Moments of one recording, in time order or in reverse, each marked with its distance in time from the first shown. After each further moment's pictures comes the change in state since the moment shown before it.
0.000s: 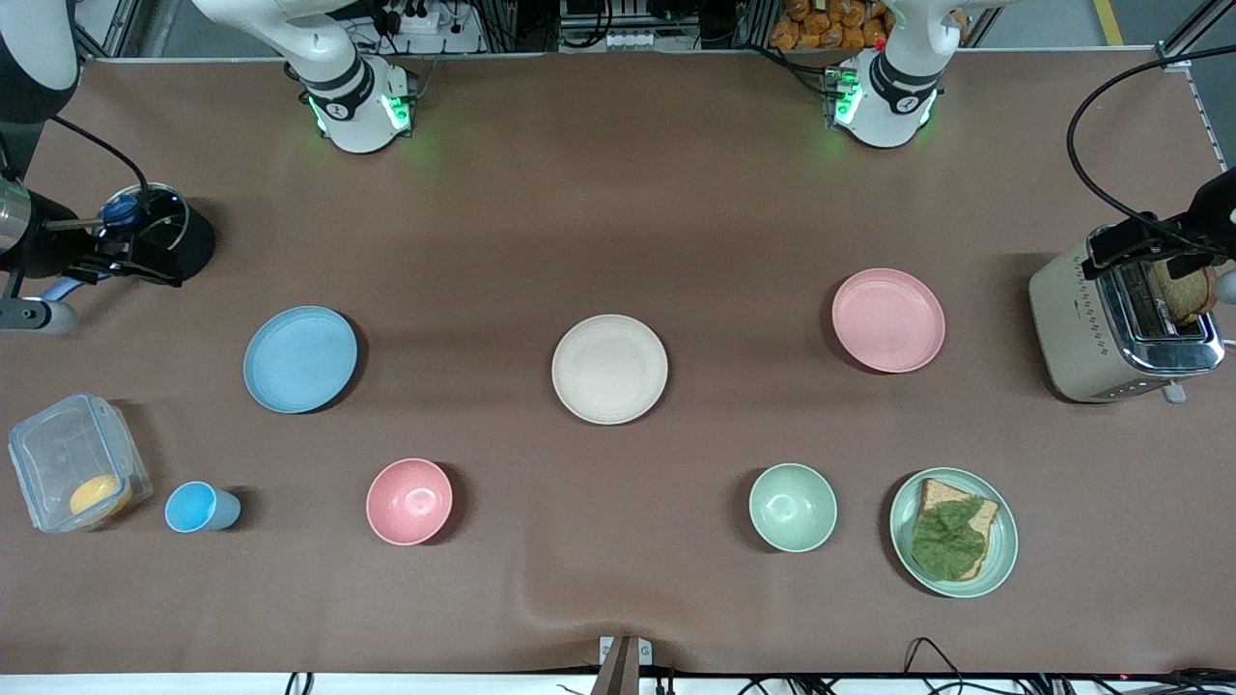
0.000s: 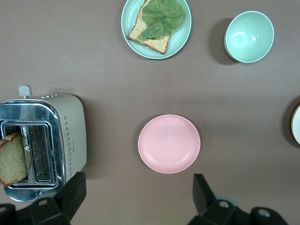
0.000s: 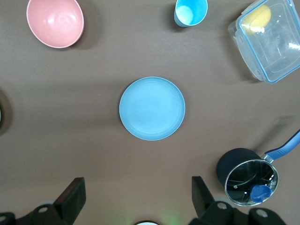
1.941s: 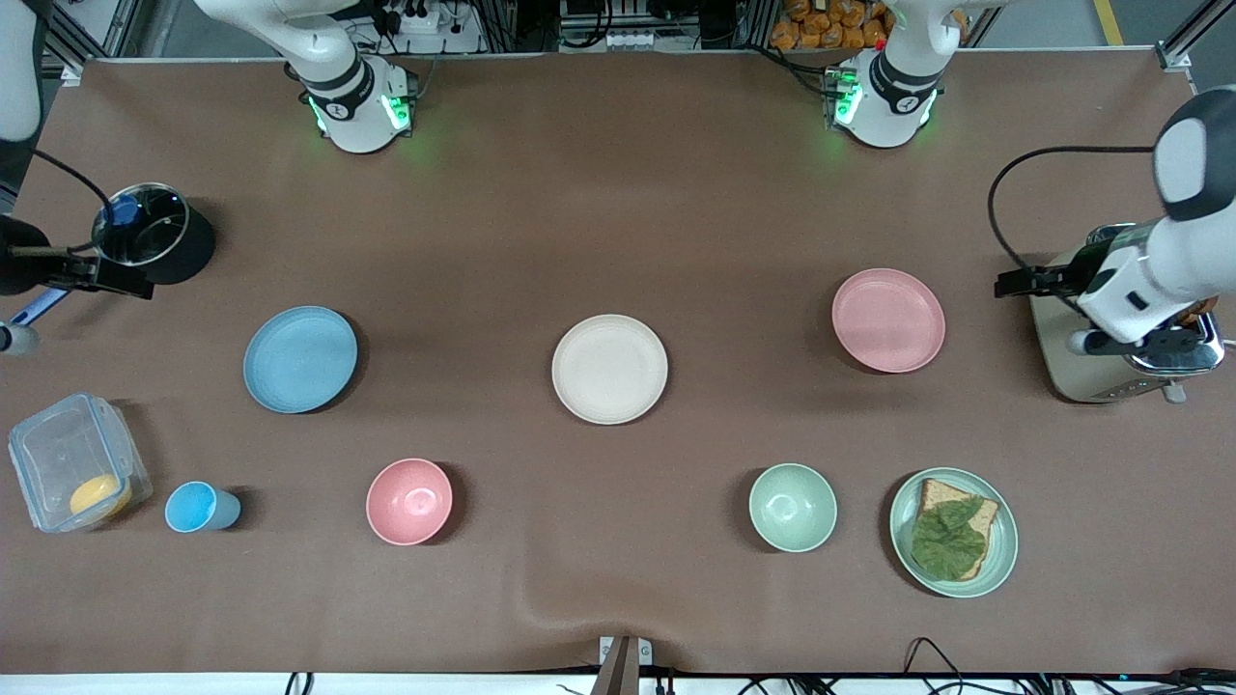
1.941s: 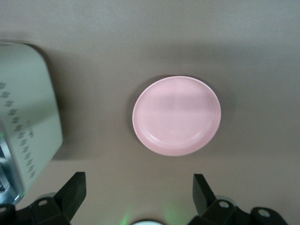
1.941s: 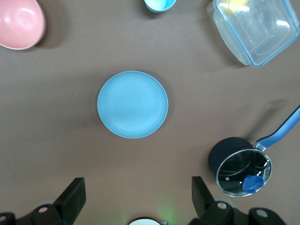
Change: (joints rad) left arm 0.010 0.078 -0.011 -0.345 0.000 0.176 0.001; right arm -0.076 0.078 -0.028 0.000 -0.002 -0.003 -0.007
